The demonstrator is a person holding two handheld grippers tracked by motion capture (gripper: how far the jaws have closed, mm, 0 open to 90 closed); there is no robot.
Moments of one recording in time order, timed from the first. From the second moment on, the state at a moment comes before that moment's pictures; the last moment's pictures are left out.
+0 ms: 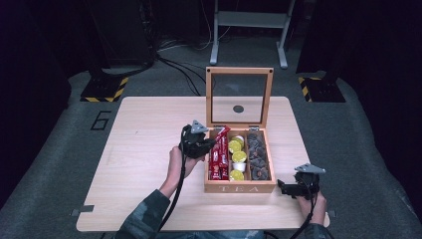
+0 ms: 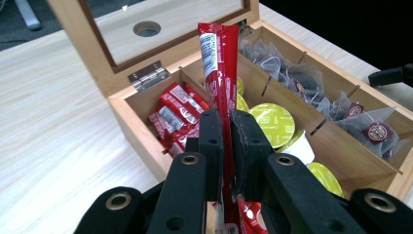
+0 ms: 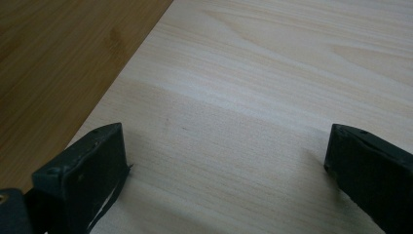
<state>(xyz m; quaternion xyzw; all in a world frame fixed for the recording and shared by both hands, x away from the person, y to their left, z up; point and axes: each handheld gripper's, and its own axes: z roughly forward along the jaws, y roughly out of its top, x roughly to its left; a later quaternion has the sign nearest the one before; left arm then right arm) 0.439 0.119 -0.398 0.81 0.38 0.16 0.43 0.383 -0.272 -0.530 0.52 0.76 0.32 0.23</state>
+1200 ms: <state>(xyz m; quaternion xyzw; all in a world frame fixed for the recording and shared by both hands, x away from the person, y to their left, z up) 0.435 0.192 -0.386 0.77 0.41 0.20 0.44 0.383 -0.272 -0.530 0.52 0.76 0.32 0.23</state>
